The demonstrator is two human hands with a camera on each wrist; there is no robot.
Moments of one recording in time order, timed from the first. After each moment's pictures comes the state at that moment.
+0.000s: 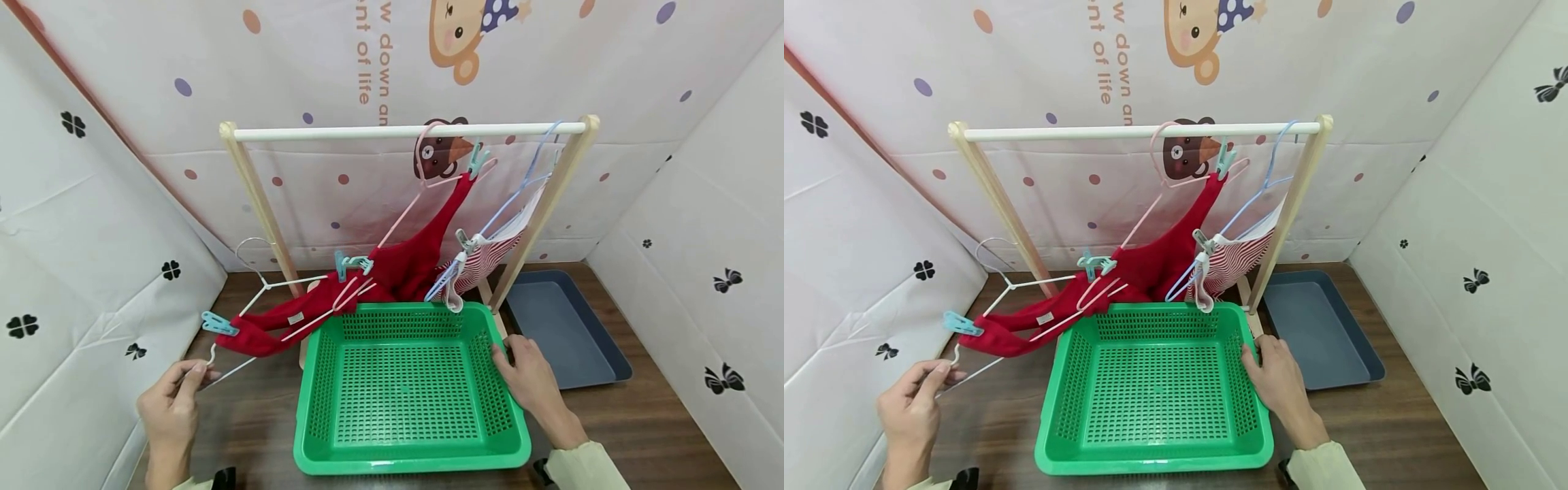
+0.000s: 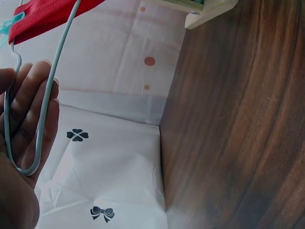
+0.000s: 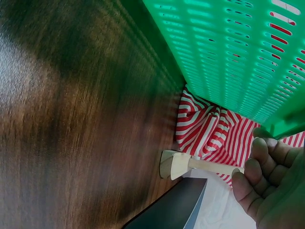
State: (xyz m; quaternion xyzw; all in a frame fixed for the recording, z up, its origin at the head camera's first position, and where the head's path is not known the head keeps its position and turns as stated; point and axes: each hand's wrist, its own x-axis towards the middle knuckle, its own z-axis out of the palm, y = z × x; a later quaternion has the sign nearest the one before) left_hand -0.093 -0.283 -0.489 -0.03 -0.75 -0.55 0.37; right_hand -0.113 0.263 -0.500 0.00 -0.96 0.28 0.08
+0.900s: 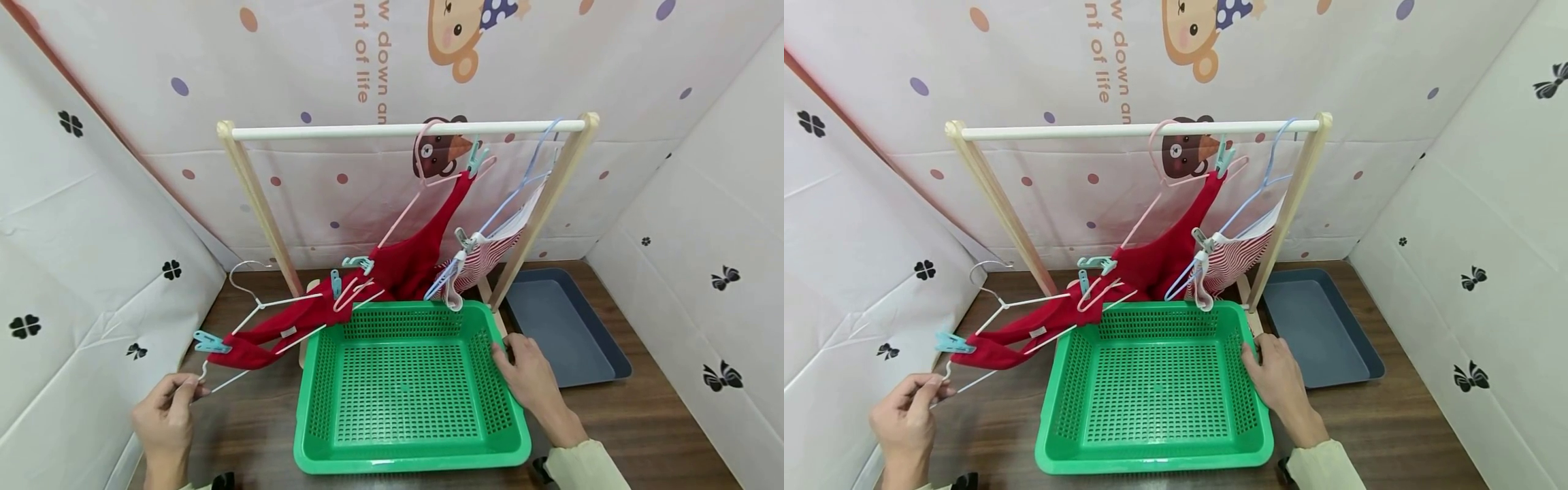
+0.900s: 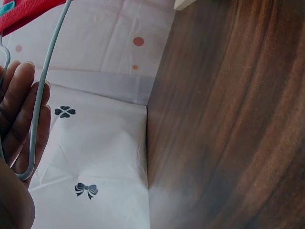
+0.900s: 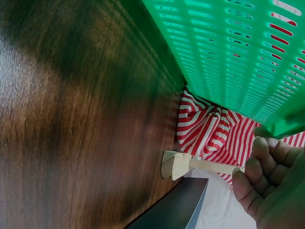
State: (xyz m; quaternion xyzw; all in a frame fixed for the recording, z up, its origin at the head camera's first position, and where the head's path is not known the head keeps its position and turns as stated) left_hand -0.085 -0.292 -0.504 0.02 -0.76 -0.52 0.39; right_hand -0.111 0.262 -0.501 0.01 -0.95 0.29 0.09
